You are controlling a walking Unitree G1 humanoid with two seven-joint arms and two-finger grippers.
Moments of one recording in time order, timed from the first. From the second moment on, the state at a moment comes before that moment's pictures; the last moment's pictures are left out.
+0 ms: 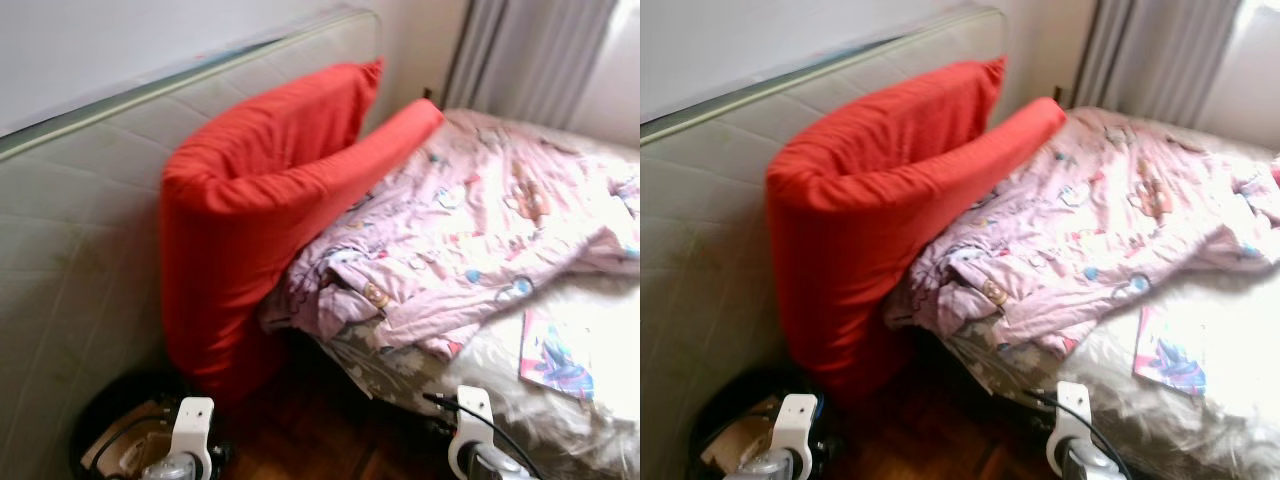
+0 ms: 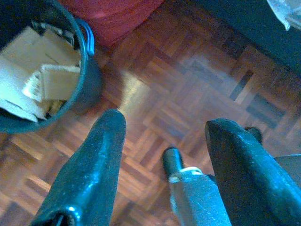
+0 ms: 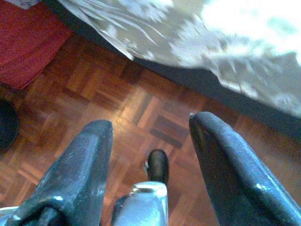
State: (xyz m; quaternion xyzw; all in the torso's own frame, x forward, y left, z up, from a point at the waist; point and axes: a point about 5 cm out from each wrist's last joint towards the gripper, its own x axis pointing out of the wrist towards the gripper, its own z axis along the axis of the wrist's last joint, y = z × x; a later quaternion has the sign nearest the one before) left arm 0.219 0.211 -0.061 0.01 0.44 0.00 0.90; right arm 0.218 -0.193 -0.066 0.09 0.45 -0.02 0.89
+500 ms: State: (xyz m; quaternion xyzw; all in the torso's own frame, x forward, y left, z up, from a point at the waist) left arm 0.226 0.210 -0.057 0.01 0.43 -0.01 0.90; right arm 0.220 -0.195 -0.064 0.10 0.44 -0.03 0.89
